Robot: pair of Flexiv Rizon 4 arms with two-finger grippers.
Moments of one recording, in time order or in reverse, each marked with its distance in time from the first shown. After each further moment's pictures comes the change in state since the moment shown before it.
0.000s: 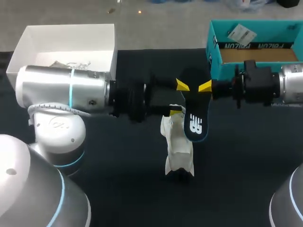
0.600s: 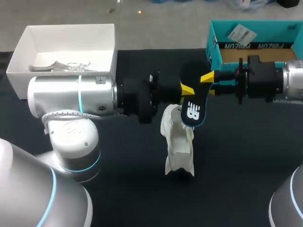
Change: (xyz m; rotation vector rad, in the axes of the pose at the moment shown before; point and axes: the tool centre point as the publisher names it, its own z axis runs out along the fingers) left arm -0.015 0.004 0.027 -0.014 -0.155 0.132; right arm 0.021 0.009 -0.008 -0.025 0.051 0.018
